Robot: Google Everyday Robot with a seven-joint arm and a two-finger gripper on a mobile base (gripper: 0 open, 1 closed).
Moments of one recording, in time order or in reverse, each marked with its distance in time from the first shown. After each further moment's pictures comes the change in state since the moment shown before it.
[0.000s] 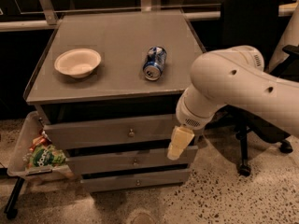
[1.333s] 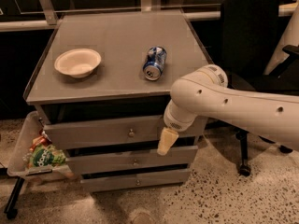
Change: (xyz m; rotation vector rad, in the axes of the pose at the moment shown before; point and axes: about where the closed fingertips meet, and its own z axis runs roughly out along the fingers) arm -0.006 -0.036 0.089 0.069 0.022 0.052
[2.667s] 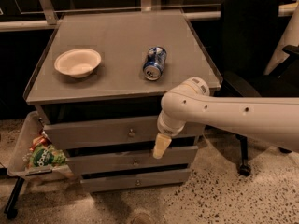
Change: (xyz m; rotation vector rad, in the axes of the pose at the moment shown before) arm -0.006 -0.002 0.071 -0.023 0.013 -0.049
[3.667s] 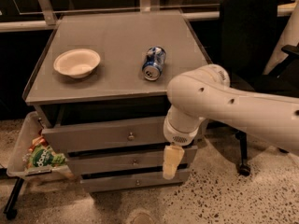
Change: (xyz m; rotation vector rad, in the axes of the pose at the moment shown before) arm 0.014 0.079 -0.102 -0.178 0.056 -0.111
